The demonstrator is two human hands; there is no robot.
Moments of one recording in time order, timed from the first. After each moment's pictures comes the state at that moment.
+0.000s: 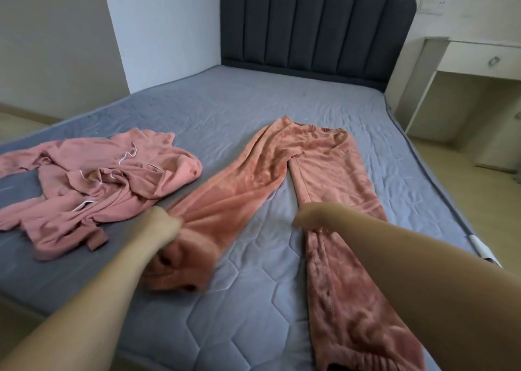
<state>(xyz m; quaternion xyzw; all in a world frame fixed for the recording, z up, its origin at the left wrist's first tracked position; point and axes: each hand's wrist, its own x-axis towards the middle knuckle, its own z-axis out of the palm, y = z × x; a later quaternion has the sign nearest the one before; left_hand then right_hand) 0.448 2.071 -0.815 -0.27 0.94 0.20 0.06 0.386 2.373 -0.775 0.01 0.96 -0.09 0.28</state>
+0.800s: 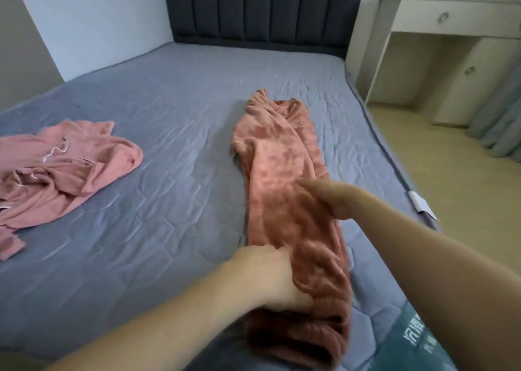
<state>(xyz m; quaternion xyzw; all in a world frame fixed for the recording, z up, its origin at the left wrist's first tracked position) 0.541 2.348 -0.772 0.25 0.94 0.05 0.23 0.410 2.531 -0.794 0.20 0.77 -0.56 0.23</state>
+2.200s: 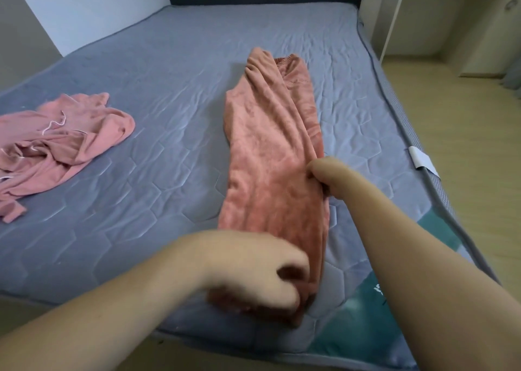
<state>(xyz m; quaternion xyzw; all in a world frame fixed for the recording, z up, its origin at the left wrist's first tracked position) 0.575 2.368 -0.762 0.36 0.86 0.13 0.34 0.431 2.558 -0.835 0.22 0.79 -0.56 0.15</state>
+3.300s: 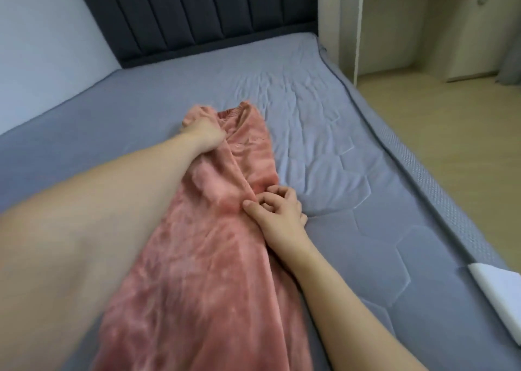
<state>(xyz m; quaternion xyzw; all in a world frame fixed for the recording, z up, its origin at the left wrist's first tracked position) 0.015 2.479 -0.804 0.05 0.99 0.12 -0.03 0.220 2.594 -0.910 0.08 0.79 -0.60 -0.09</state>
